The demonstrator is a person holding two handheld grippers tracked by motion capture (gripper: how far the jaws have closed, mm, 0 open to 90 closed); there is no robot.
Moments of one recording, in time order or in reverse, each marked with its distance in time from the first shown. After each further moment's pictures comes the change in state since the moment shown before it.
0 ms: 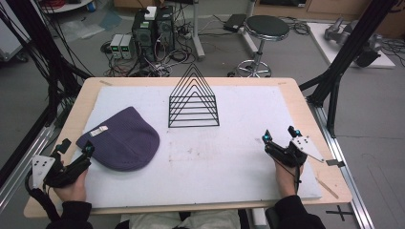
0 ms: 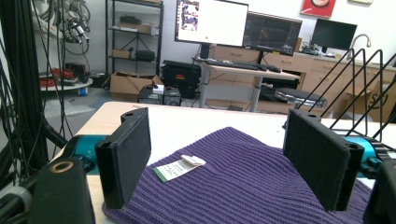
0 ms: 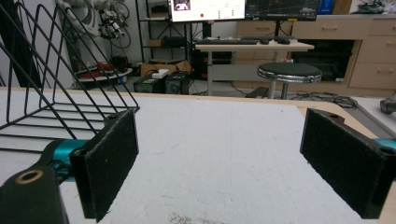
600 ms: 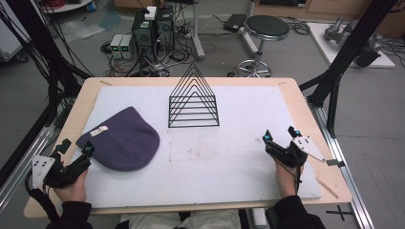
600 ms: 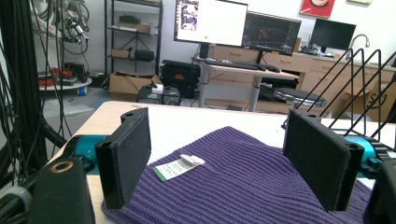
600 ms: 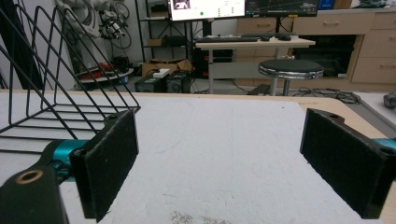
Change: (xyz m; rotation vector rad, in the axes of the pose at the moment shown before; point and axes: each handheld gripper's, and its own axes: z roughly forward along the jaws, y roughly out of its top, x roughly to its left) left arm 0.000 0.000 -0.001 0.002 -0.005 -0.004; right arm -0.001 -0.001 0.000 0.000 0.003 0.021
